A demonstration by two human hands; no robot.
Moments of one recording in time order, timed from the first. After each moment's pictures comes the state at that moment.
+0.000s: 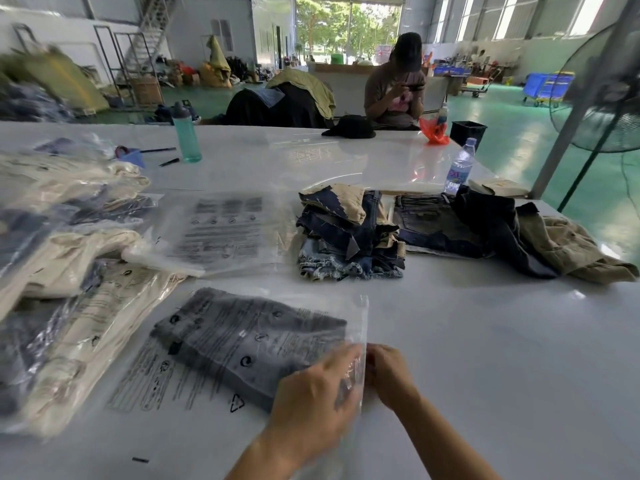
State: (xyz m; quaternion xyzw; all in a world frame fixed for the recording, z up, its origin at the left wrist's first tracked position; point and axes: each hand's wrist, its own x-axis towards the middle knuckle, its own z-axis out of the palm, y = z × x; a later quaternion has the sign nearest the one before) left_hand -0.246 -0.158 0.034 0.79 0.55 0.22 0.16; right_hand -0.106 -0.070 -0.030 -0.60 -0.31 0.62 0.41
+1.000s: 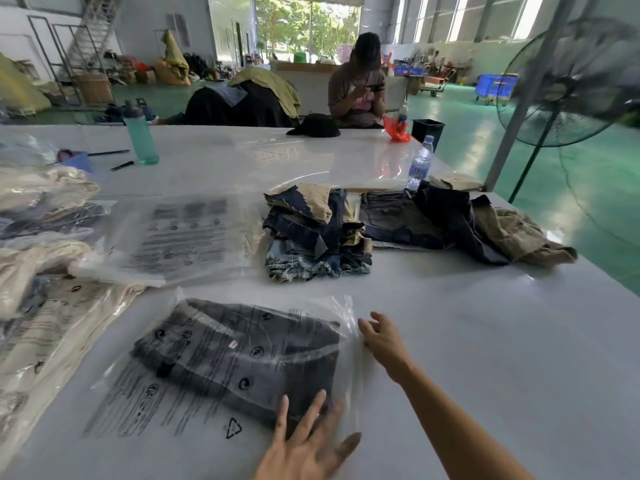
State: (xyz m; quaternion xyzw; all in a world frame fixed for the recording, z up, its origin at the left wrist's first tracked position) left_hand -0.242 -0.181 -0.065 0.89 0.41 0.05 -0.19; right_hand -0.054 -0.034 -0.033 -0.67 -0.46 0.45 0.36
